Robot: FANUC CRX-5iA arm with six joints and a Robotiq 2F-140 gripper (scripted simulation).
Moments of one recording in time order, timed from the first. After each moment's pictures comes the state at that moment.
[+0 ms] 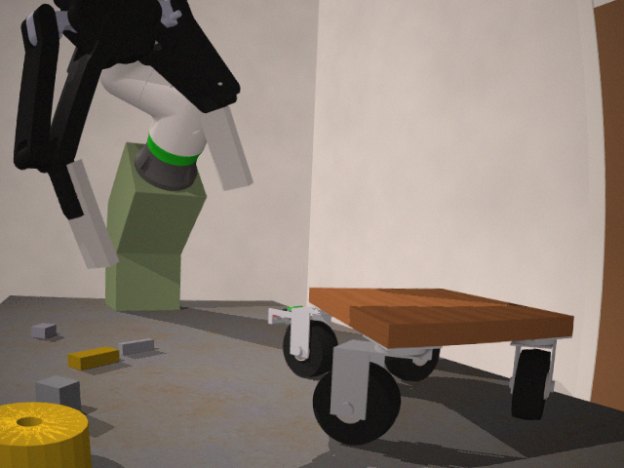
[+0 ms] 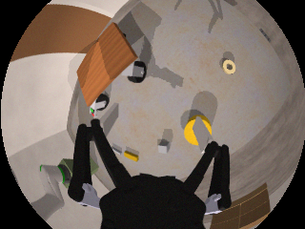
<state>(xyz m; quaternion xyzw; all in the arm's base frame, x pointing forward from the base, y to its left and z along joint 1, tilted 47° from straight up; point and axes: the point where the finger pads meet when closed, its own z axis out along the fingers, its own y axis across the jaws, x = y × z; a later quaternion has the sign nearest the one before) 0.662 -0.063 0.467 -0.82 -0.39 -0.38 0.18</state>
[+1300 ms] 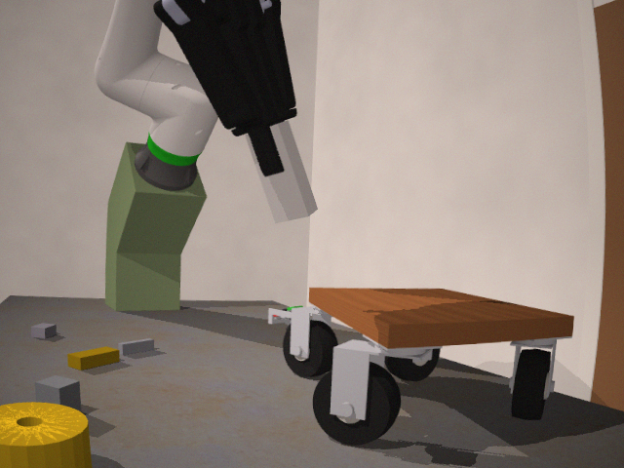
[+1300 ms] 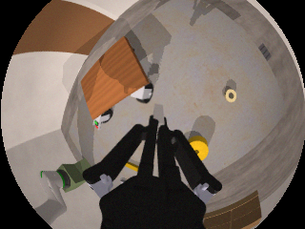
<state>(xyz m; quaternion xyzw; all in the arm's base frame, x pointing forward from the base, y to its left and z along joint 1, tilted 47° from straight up) 0.653 -0.002 0.517 -0.80 -0.41 -0.40 0.17</state>
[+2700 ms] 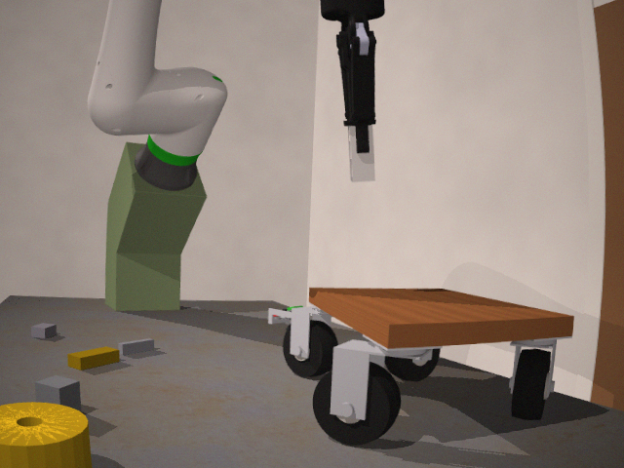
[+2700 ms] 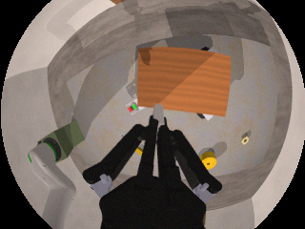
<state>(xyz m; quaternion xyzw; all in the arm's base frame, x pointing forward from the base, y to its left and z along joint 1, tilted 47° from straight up) 0.452 0.151 0.445 -0.72 -0.61 -0.34 -0.01</state>
